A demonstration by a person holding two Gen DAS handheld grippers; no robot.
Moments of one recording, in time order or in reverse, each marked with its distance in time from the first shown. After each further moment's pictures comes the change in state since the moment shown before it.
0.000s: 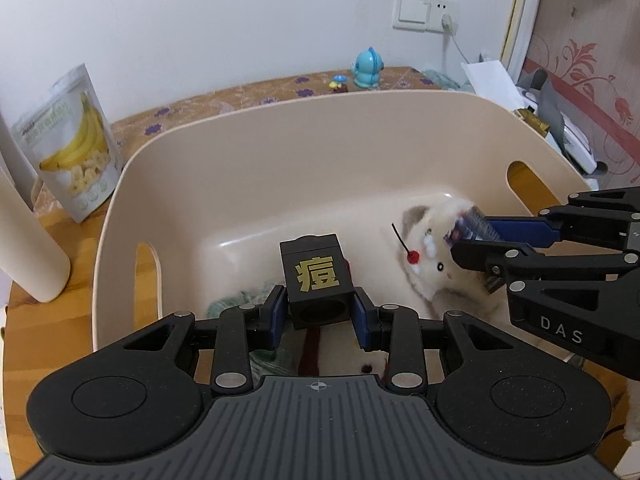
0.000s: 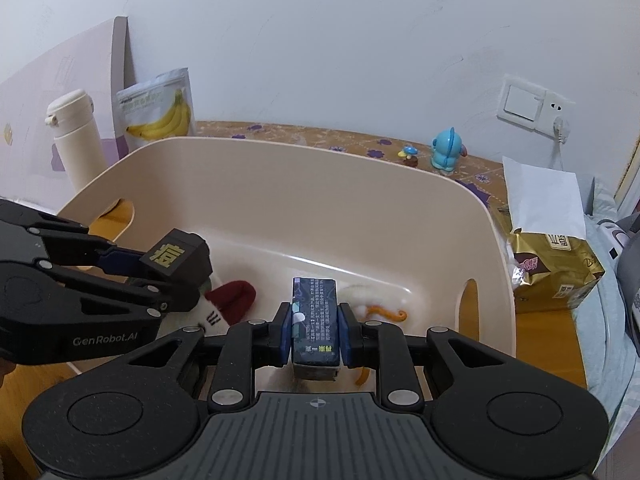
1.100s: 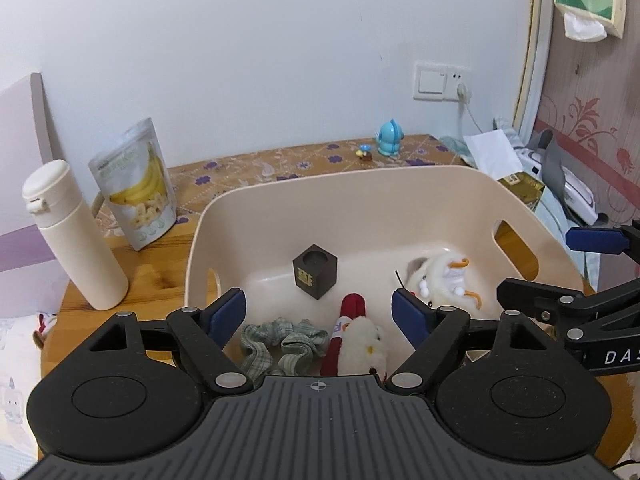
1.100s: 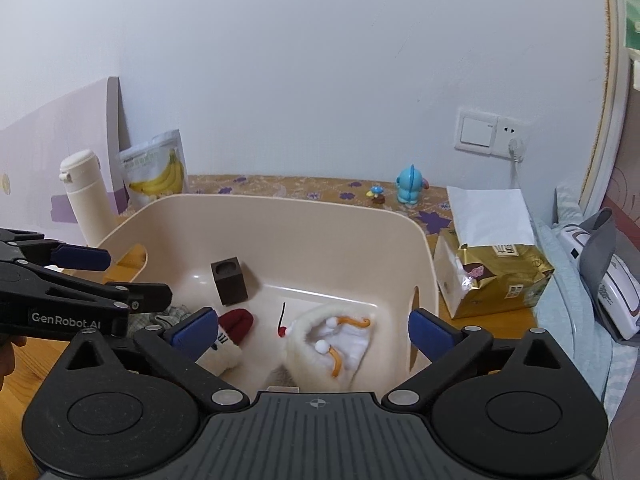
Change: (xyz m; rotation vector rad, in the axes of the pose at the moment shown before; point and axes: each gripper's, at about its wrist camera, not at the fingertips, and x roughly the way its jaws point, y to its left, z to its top) left arm -0.081 -0.004 -0.015 -0.054 -0.197 0.087; right arm -0.070 -0.014 -0.014 0.084 -0.153 -0.034
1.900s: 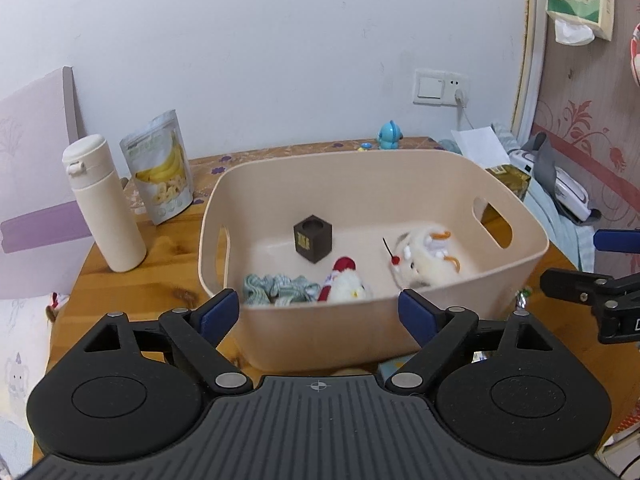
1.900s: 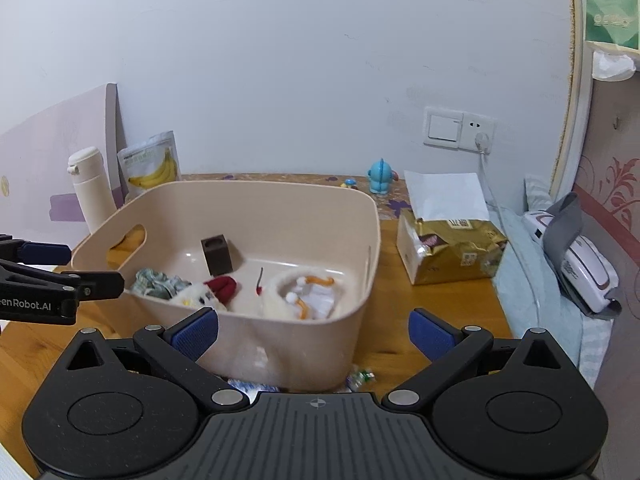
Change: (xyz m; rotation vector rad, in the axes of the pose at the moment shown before) left arm -0.048 -0.014 -0.050 -0.026 -0.038 0.032; right arm -0.055 -0.022 -0.043 0.012 -0.021 -0.034
